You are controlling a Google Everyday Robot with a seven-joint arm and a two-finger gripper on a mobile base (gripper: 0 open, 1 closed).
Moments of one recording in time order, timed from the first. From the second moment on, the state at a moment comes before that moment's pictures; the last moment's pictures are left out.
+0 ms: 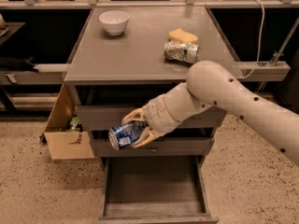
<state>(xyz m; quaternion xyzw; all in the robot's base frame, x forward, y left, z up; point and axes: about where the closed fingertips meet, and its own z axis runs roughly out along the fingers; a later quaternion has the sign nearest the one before) 0.478 0.046 0.758 -0.83 0.40 0.18 0.35</state>
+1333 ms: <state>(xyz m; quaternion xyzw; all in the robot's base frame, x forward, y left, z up) 0.506 0.024 0.878 -0.85 0.37 0.11 0.35</state>
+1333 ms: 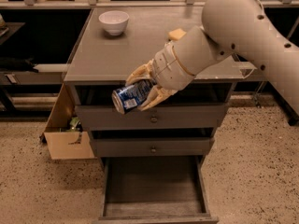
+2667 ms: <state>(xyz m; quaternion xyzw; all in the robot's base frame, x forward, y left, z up) 0.673 0.023 0.899 -0.74 0.49 0.17 0.43</state>
